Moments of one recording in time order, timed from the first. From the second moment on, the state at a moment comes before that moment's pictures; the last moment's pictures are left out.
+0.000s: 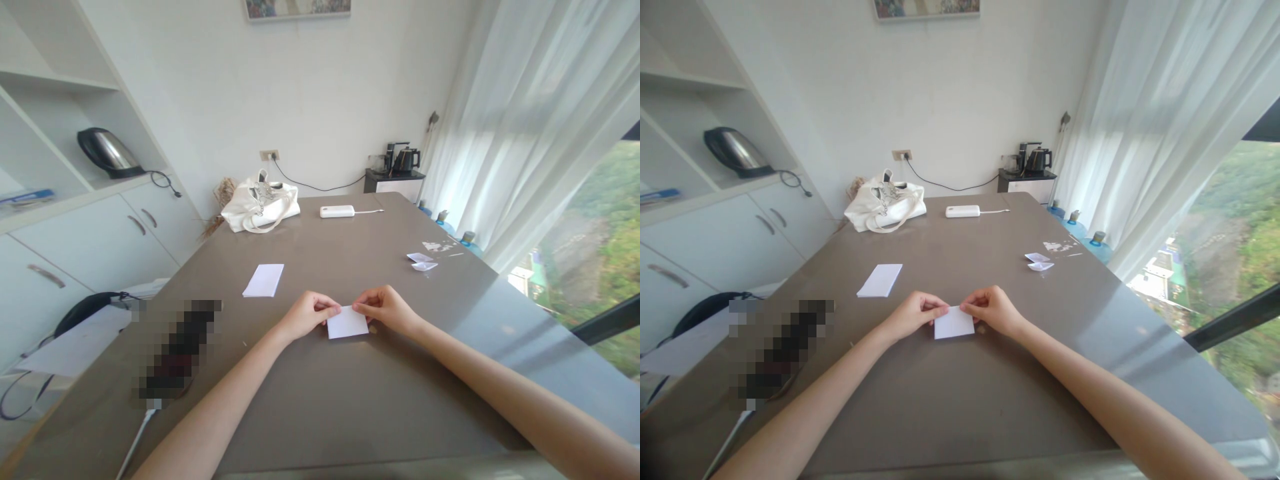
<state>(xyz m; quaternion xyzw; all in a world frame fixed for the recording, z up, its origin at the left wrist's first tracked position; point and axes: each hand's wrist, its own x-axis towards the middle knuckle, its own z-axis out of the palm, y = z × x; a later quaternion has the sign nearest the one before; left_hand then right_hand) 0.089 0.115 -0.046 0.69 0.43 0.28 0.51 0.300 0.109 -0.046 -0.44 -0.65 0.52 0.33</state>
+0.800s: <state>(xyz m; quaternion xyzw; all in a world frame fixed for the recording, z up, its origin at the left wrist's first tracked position) 0.088 0.115 -0.047 0.69 0.43 0.27 0.51 0.300 0.108 -0.046 -0.44 -0.67 0.49 0.34</state>
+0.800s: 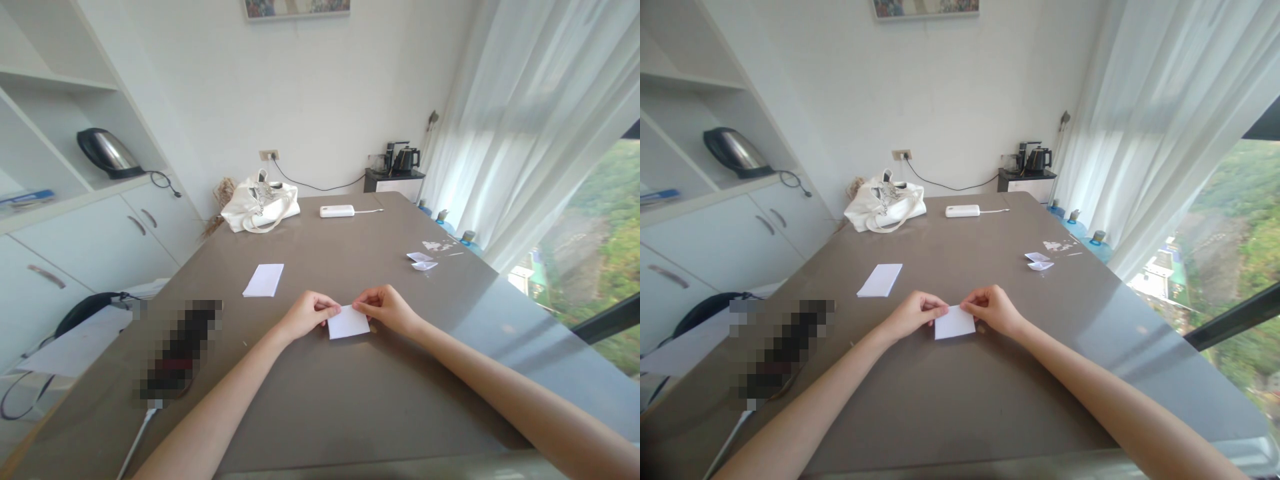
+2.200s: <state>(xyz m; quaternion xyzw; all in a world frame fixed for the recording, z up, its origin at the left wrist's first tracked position) 0.094 0.106 -0.028 0.70 0.45 0.35 0.43 0.308 0.112 -0.033 -0.47 -0.62 0.46 0.43</state>
